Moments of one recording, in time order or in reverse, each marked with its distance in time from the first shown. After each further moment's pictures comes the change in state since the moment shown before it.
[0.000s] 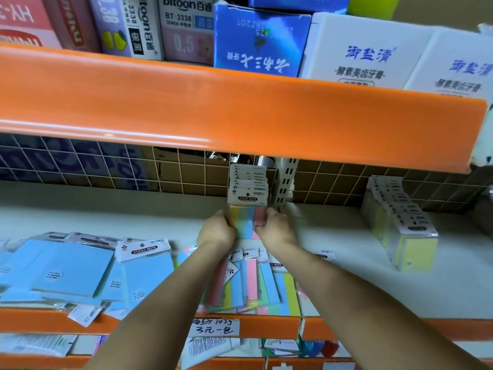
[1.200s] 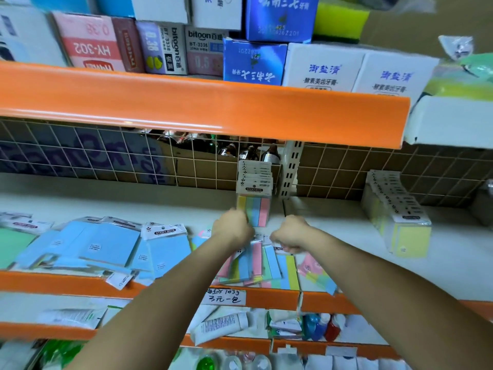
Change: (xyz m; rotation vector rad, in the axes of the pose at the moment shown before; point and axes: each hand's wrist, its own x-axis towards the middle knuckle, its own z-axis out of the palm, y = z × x) left_hand -0.067 0.026 -0.027 0.321 -0.073 0.170; right_hand -0.052 0.009 -0.050 0.004 -0.401 0.166
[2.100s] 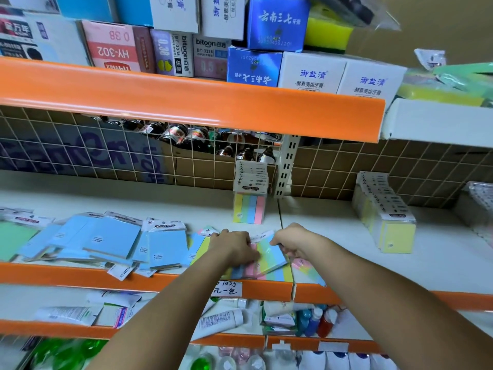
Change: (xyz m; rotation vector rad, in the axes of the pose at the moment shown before) left_hand -0.033 -0.008 0.021 0.210 -0.223 0.077; right_hand -0.023 0.018 0.010 0.302 -0.015 0.101
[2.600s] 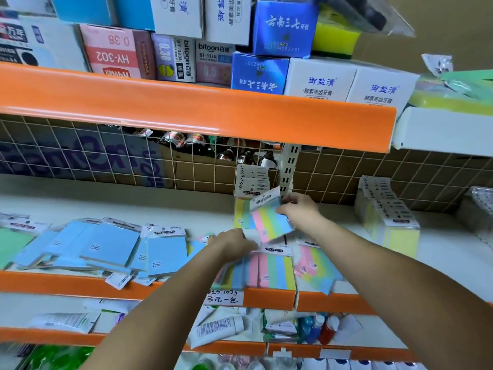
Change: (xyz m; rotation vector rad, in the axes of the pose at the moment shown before) left_hand 0.017 -0.010 -0.010 -0.321 -0.056 -0.099; right_hand 0.003 -0.039 -0.033 0.100 0.285 -0.315
